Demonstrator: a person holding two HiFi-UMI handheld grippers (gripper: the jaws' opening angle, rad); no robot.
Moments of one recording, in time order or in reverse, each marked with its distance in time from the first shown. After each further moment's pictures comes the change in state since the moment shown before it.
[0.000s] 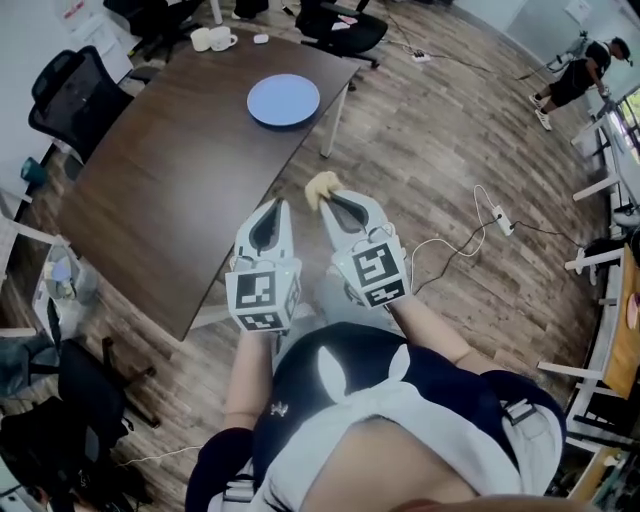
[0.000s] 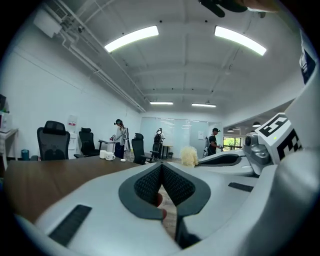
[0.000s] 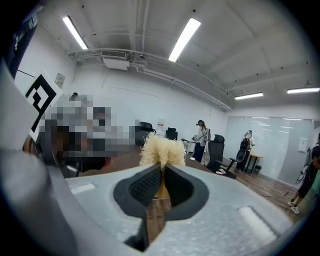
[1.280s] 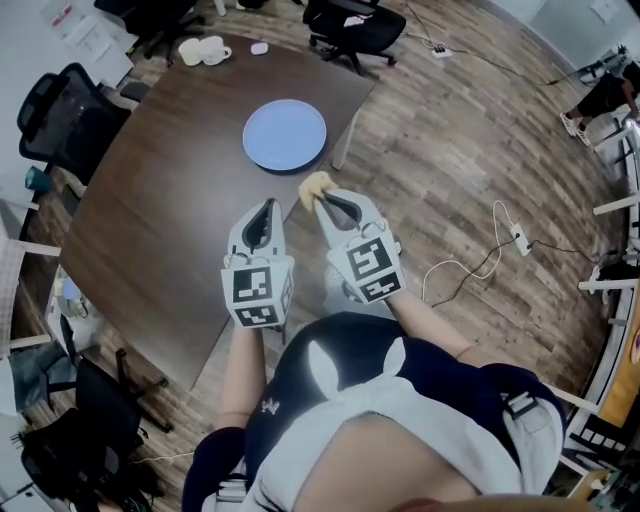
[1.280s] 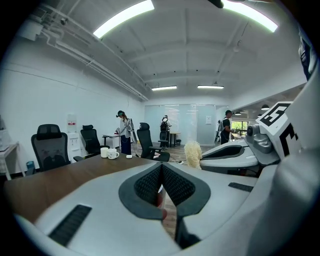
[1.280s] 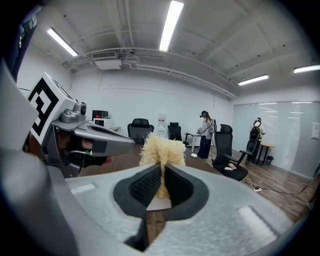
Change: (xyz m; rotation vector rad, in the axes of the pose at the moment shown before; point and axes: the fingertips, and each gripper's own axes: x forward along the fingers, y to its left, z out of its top) left arm 0.257 0.087 0.004 0.073 0.155 0.081; right arm 0.202 -0.180 -0.021 0.075 0.041 0.098
